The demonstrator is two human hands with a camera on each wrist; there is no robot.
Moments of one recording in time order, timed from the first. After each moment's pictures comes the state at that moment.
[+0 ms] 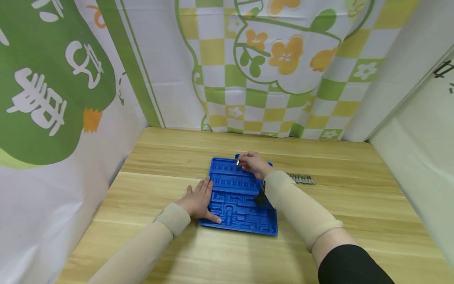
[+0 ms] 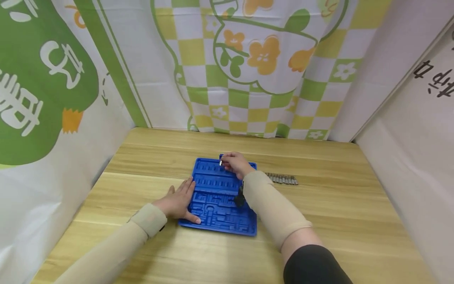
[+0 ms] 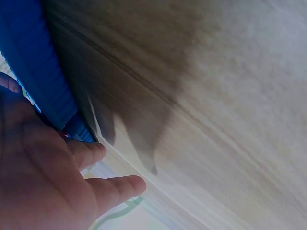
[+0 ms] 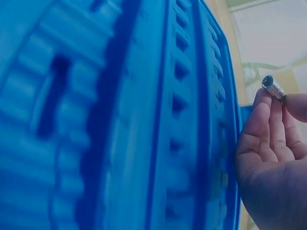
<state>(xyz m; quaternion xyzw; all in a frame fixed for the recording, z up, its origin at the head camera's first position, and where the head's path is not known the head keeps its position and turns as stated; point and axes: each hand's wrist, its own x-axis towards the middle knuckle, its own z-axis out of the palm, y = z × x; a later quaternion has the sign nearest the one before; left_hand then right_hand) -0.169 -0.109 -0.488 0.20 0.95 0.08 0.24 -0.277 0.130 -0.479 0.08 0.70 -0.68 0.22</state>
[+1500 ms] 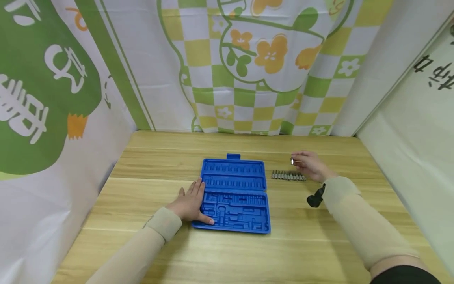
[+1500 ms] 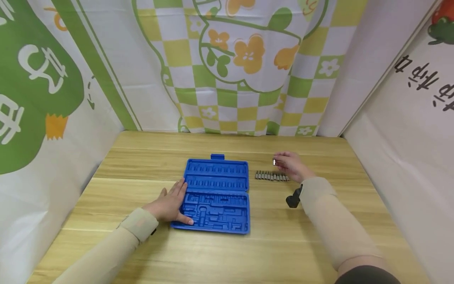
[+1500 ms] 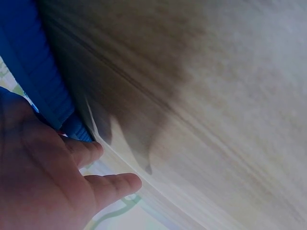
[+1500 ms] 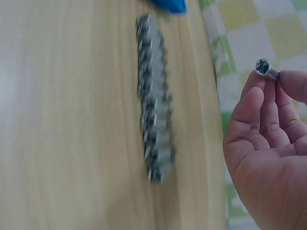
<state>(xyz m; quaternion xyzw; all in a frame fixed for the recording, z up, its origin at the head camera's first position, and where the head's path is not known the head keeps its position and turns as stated) -0.167 -0.109 -0.492 0.20 0.94 0.12 0.24 -0.231 0.326 -0.448 0.07 0.66 -0.72 0.18</state>
